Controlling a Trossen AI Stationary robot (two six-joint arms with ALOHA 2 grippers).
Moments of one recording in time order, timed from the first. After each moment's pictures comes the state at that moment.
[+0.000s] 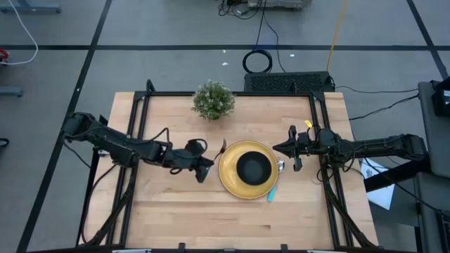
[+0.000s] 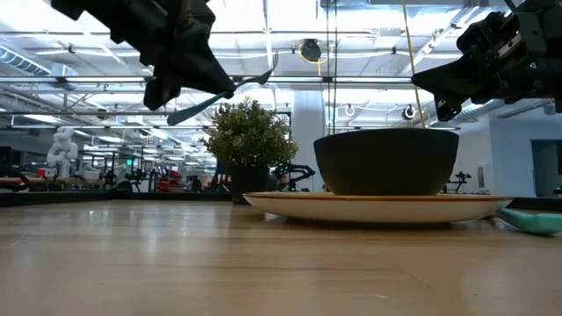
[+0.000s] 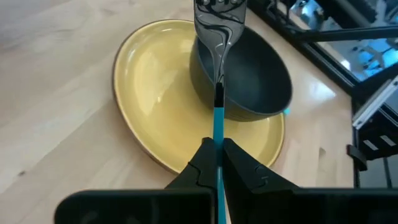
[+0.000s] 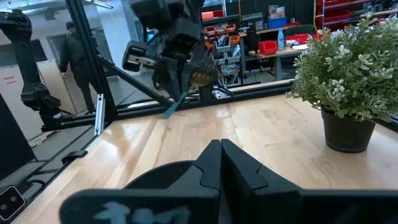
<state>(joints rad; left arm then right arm) -0.23 1.36 0.77 -0.03 -0.28 -0.80 -0.09 0.55 0.01 0.56 -0.10 0.17</state>
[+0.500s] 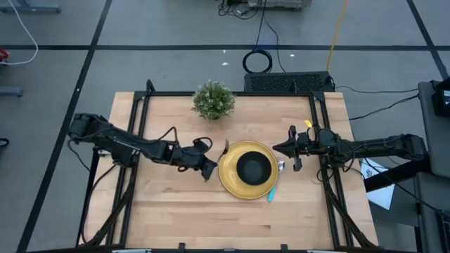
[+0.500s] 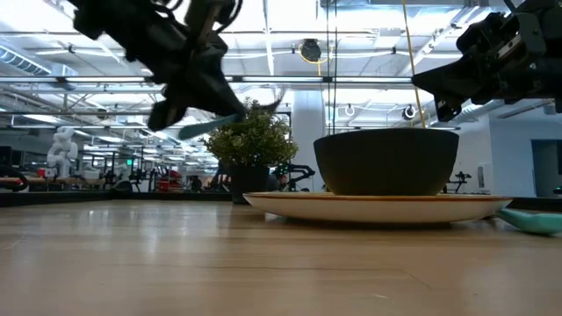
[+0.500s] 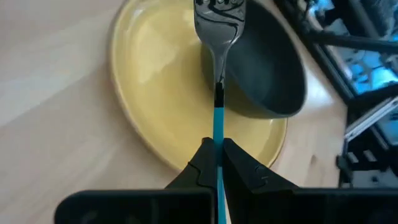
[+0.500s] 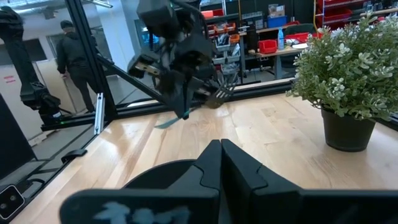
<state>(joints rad) -0.17 1.46 0.77 0.04 -0.16 -0.95 -0.09 0.56 0.01 0.56 -0.10 0.17</state>
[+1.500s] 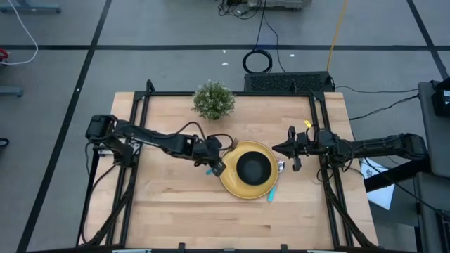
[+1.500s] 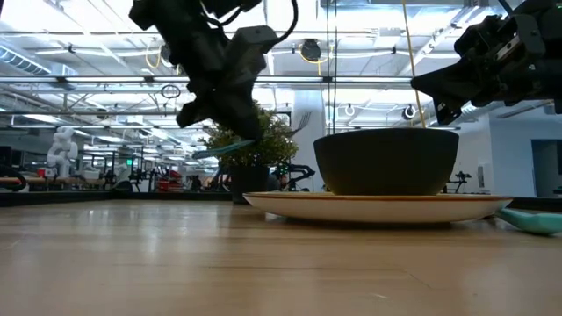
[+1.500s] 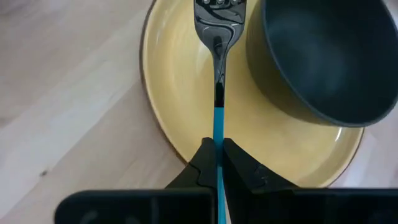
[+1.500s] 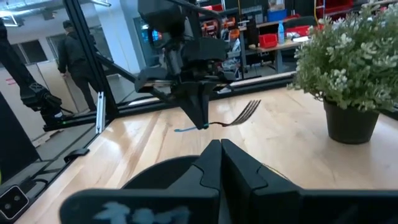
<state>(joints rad) -0.09 1.67 1.09 -0.36 -0.13 -0.78 -0.09 0.58 0.01 0.57 -0.11 0.20</state>
